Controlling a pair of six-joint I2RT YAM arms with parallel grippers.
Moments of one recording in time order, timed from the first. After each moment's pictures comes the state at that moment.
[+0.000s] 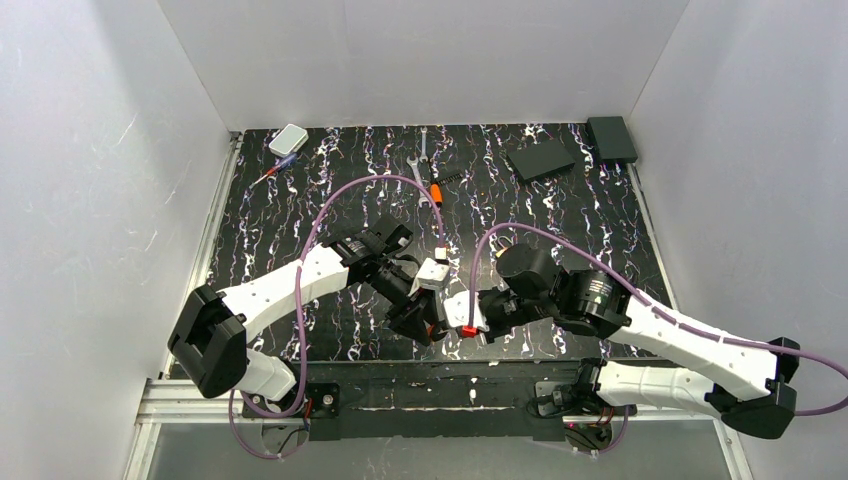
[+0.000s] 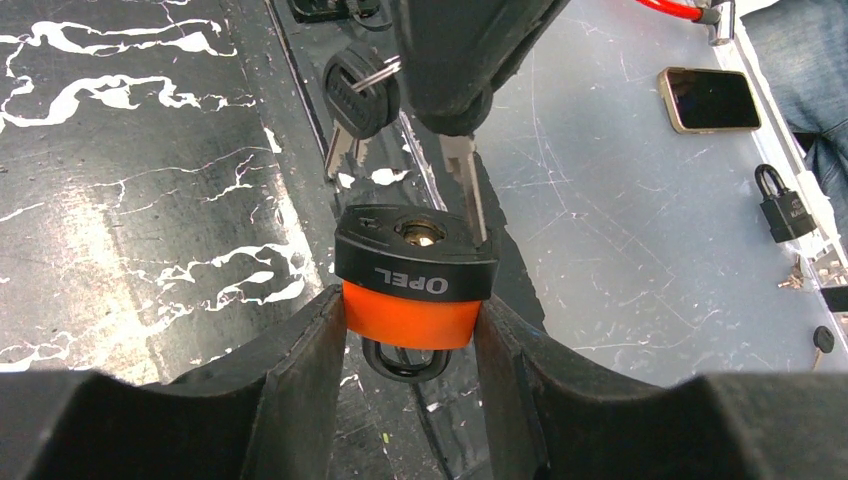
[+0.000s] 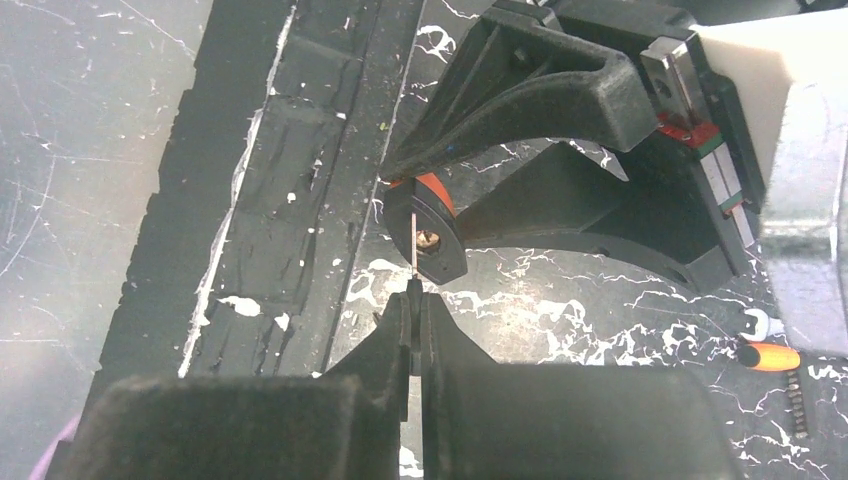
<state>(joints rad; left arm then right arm) -0.79 1.42 1.03 -0.78 1.10 0.71 1.15 0.95 1.02 -0.74 -0.42 -0.65</state>
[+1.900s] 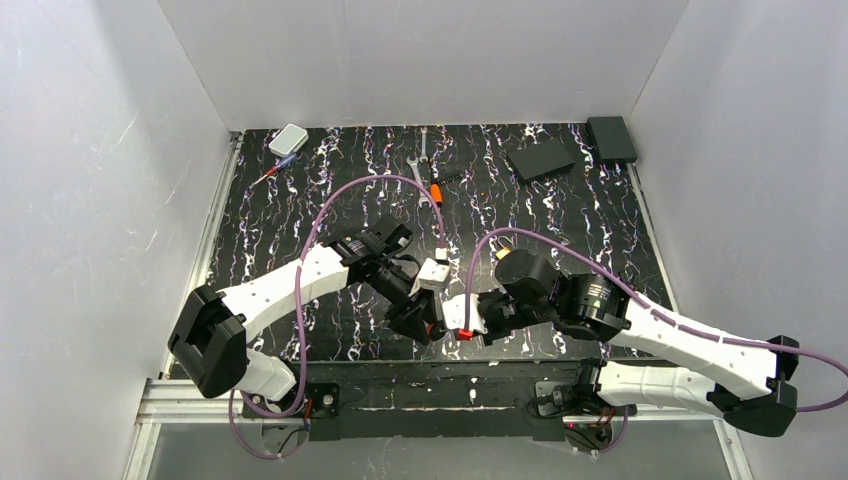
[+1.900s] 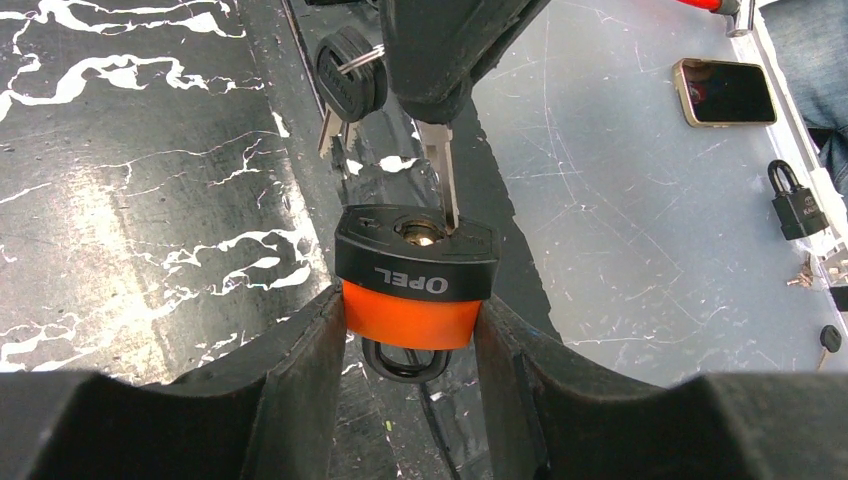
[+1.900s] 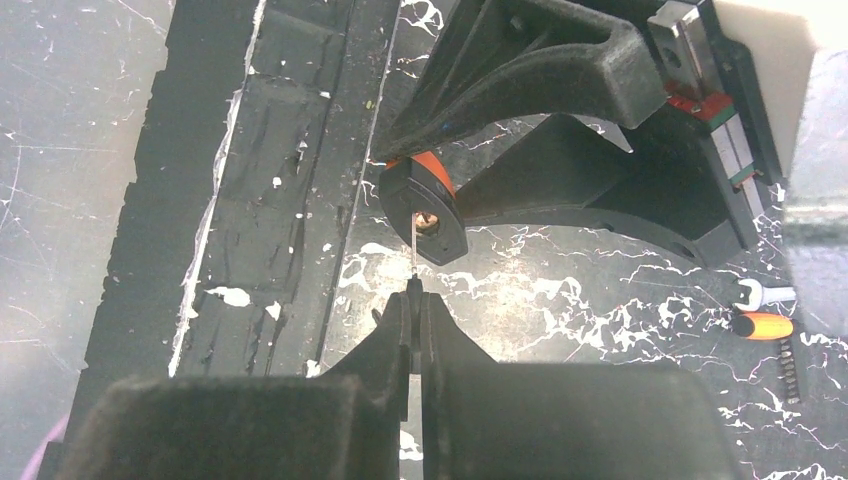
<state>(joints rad) -0.79 1.42 1.04 -0.79 1.07 0.71 1.19 0.94 1.00 -0.73 -0.33 -0.63</state>
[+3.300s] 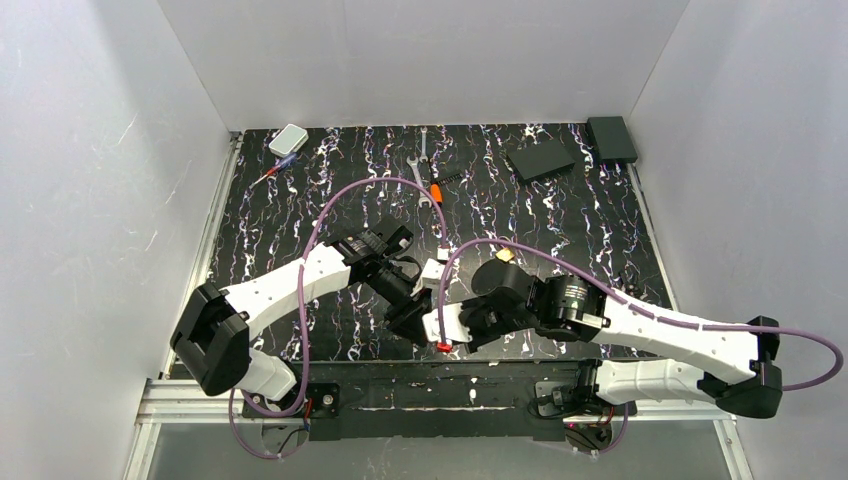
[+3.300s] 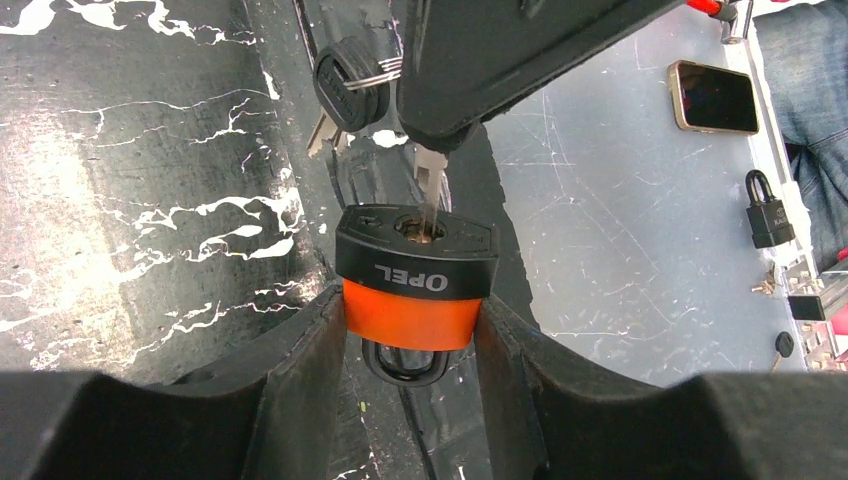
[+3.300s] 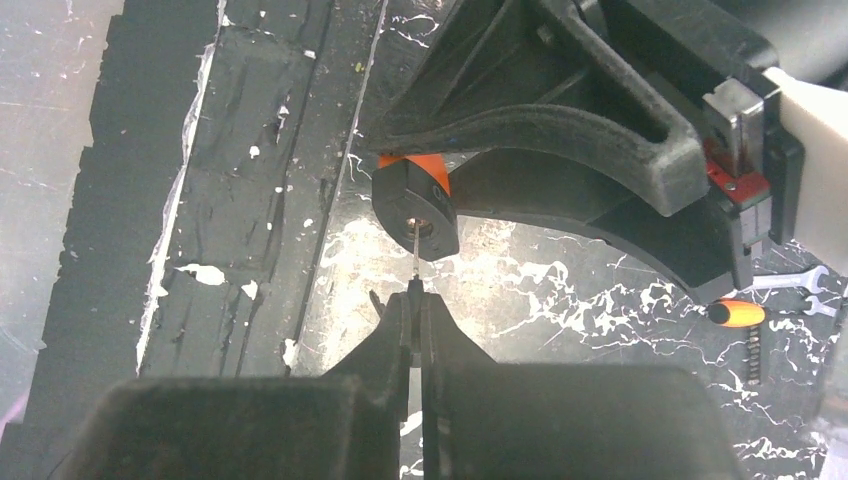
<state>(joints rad) -0.79 1.43 1.04 -0.82 1.03 0.64 1.28 1.04 1.04 -0.76 -0.19 -0.66</state>
